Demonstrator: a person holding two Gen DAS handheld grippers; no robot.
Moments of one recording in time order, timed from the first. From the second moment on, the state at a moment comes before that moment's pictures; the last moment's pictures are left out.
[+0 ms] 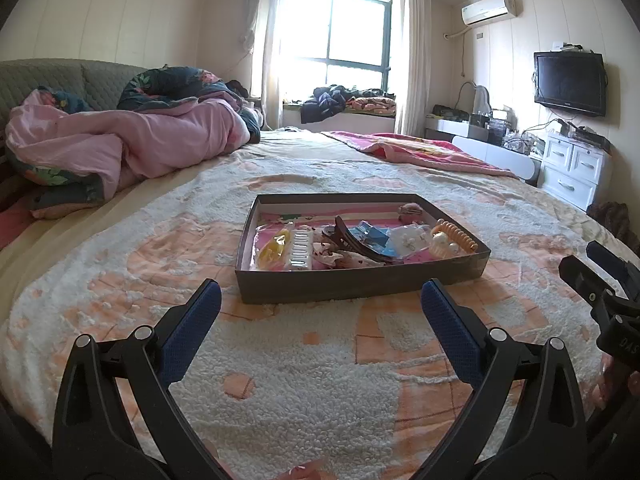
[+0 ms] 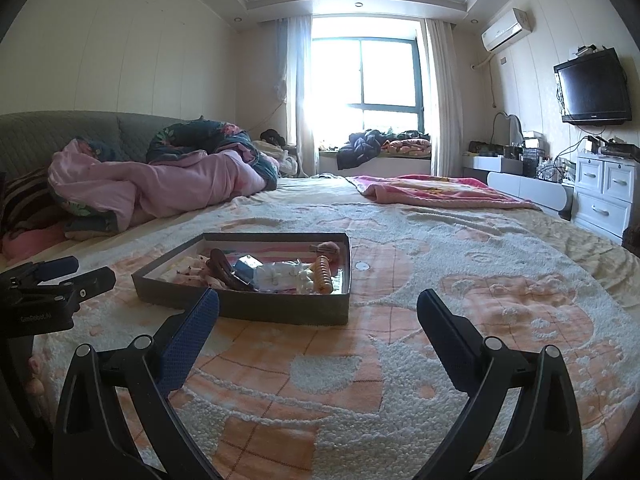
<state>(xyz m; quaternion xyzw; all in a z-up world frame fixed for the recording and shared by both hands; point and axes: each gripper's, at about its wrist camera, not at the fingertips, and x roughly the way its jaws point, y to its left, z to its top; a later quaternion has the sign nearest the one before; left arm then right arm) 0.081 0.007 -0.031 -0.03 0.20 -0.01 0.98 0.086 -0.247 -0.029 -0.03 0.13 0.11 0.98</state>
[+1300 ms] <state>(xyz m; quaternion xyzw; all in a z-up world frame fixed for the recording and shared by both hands) 0.082 0.008 -0.030 -0.03 0.20 -0.01 0.98 0.085 -0.245 -0.027 -0.04 0.13 0.11 0.98</state>
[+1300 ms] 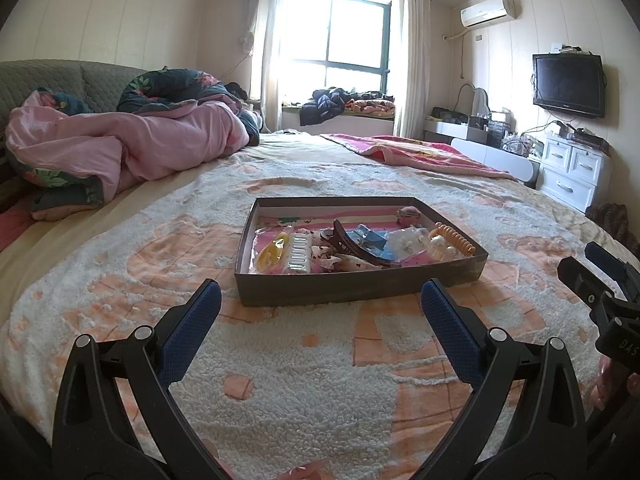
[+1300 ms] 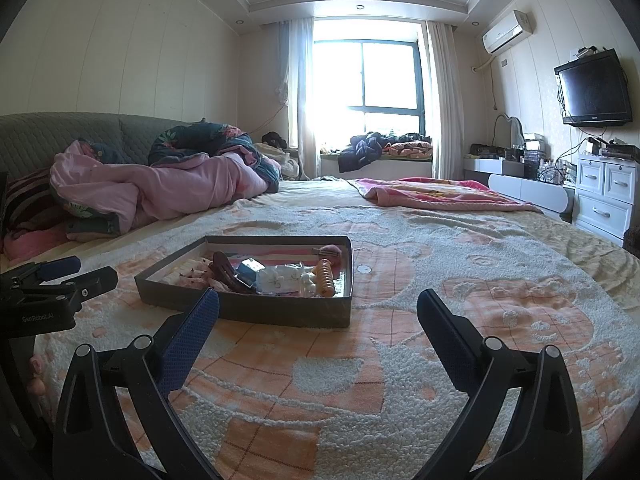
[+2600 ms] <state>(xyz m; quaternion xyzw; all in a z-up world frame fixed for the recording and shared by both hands) 0.083 0.010 -0.023 -0.03 0.20 -0.01 0.98 0.085 -0.242 -0.025 -0.04 0.13 0.11 0.98</state>
